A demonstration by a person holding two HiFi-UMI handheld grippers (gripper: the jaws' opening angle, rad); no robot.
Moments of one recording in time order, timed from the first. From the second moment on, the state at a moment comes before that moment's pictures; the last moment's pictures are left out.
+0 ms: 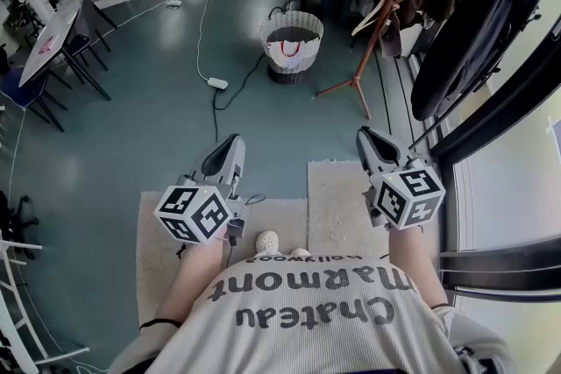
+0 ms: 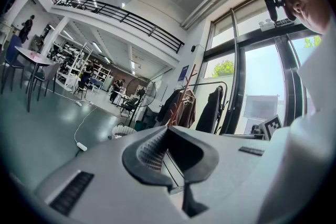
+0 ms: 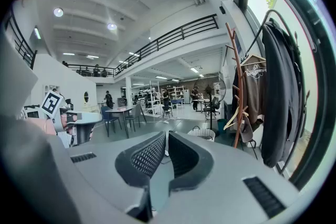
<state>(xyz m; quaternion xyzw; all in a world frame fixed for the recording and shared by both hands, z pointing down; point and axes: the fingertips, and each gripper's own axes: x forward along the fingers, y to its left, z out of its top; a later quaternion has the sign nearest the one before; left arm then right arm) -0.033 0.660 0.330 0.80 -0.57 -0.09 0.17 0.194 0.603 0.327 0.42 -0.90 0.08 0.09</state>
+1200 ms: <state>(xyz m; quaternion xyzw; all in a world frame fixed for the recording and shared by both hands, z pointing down) -0.024 0.523 0.360 0.80 -0.56 -0.09 0.22 0.198 0.483 0.343 0.41 -0.91 0.04 0.09</state>
